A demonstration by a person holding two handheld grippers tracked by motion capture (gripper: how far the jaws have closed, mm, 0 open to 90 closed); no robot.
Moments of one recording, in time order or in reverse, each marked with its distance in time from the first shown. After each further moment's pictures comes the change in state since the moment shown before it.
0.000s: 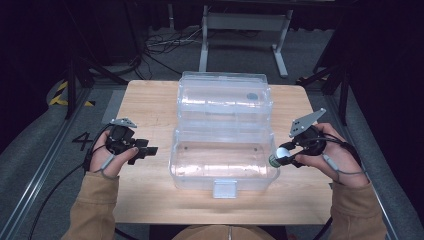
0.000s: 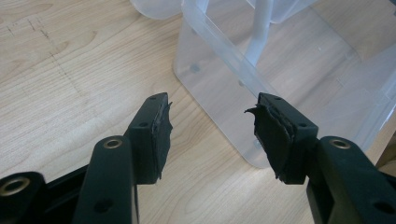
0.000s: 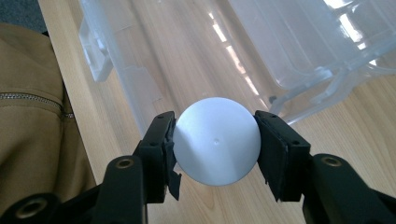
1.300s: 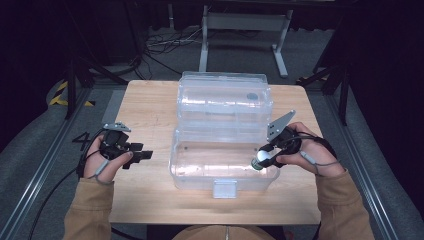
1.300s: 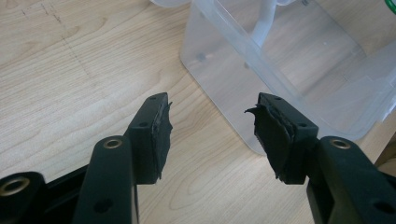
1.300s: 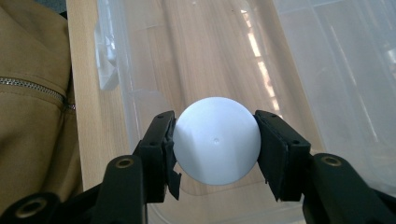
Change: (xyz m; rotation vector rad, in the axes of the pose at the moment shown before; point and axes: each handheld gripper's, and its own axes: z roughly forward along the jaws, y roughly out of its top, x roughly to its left) left arm 0.000 -0.014 -0.009 -0.005 0.024 -0.026; right arm -0.006 0.026 0.050 0.017 0.128 -0.171
